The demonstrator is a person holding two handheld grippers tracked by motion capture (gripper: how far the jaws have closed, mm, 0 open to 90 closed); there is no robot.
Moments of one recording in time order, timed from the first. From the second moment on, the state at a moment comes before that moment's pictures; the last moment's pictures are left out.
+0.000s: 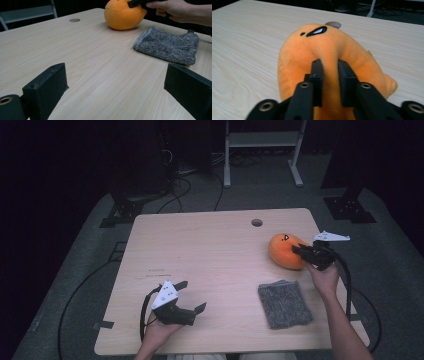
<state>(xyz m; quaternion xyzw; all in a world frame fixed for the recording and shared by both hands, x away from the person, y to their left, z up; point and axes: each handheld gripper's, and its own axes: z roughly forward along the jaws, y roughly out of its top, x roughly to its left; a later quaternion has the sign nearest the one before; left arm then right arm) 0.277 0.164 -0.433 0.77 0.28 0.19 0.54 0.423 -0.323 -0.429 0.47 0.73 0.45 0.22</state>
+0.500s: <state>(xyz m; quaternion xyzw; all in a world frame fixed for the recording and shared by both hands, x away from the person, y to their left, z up) 0.278 0.169 -0.433 0.77 0.28 0.19 0.54 0.416 -0.328 -0.418 0.48 0.71 0.47 0.21</state>
